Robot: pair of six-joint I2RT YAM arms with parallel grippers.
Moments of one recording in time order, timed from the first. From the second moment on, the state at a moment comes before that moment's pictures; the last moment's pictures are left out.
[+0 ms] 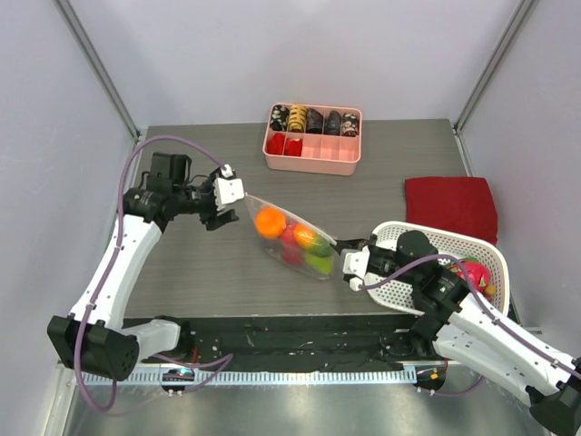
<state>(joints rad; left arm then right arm) -0.22 1.19 1.23 -0.85 0.72 1.04 0.74 0.64 0.52 -0.07 -0.38 -0.85</state>
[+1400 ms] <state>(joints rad) -0.46 1.58 1.61 -0.72 0.56 0.94 0.74 0.68 0.62 -0.08 -0.22 -0.50</state>
